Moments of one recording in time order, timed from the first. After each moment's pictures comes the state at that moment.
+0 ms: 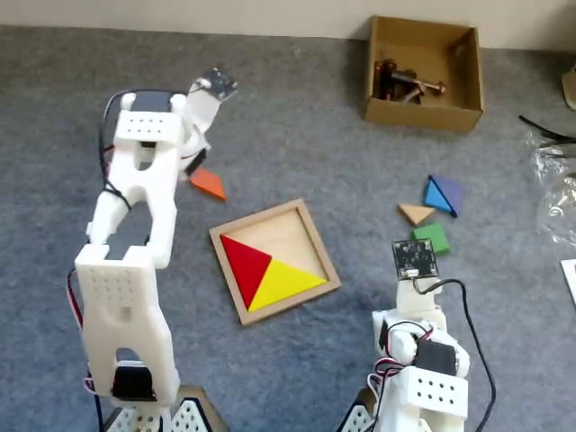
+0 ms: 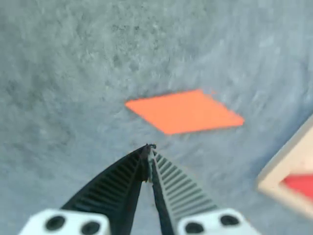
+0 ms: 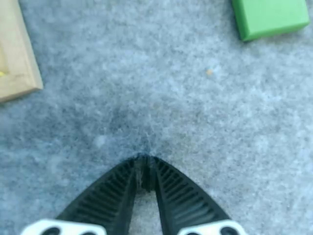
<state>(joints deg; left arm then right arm) -6.5 35.6 -29.0 82.0 -38.7 7.5 -80.0 96.1 56.1 20.3</state>
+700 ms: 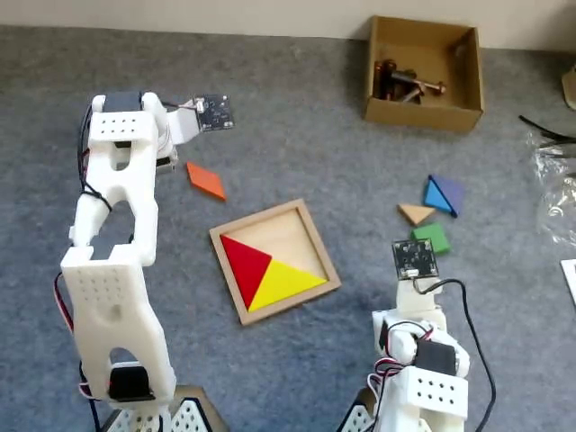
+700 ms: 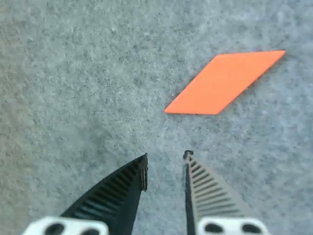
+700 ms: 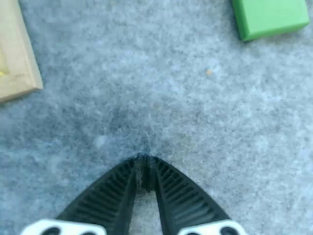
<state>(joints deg) -9.9 35.6 -29.0 74.0 -75.8 7.5 -80.0 96.1 56.1 20.3</state>
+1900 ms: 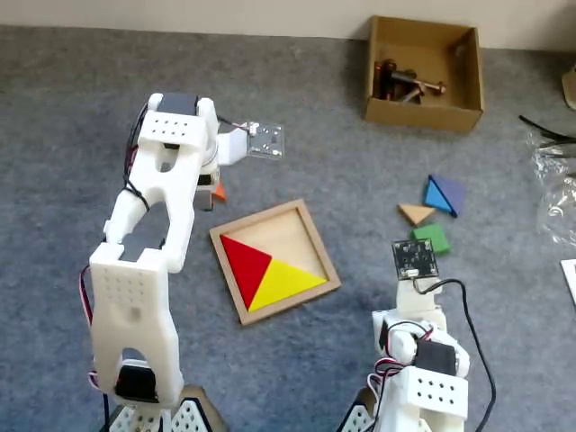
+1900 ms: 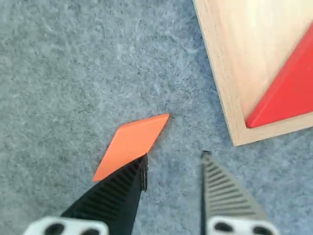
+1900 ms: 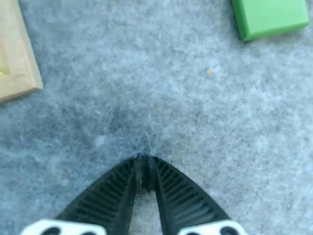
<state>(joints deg) 0.7 35.6 -29.0 86.3 -76.8 7.5 -80.0 96.1 56.1 20.3</state>
